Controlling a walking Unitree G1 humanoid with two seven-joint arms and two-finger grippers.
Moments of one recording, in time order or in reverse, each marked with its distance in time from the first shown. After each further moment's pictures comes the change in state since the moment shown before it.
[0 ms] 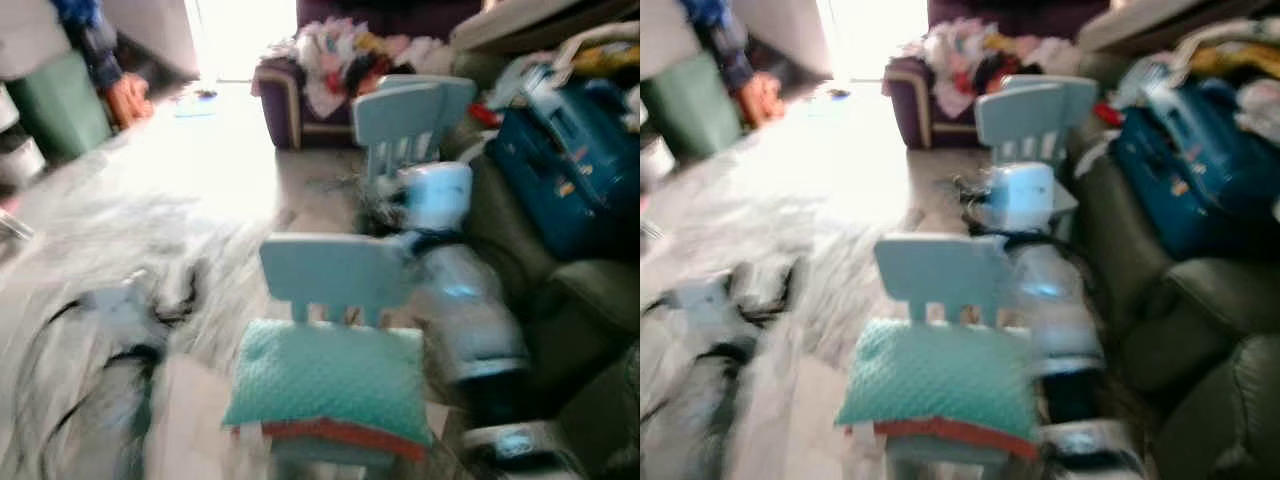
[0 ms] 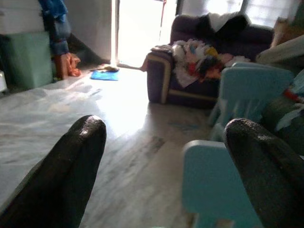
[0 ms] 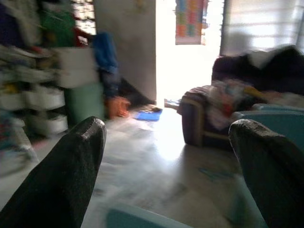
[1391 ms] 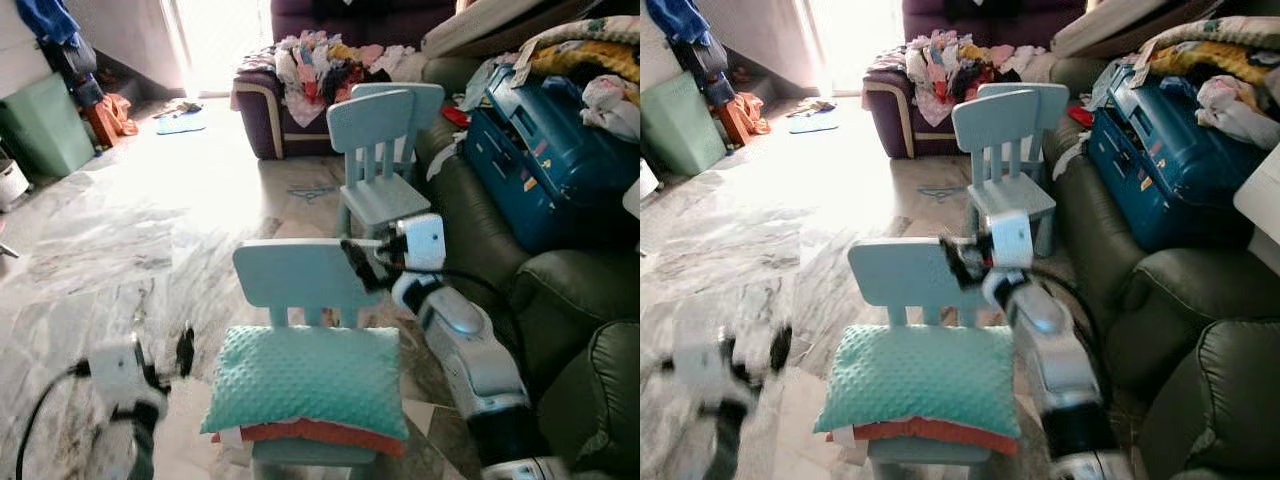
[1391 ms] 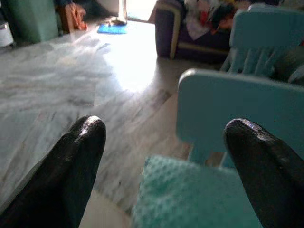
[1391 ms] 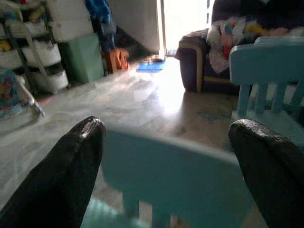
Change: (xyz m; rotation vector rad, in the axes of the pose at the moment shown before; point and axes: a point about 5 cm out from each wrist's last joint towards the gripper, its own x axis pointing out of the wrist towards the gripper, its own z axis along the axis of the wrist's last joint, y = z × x) left arm -0.049 0.011 -0.058 -0.005 0.224 0.084; right arm -0.043 -0.018 -0.054 0.062 0.261 0.009
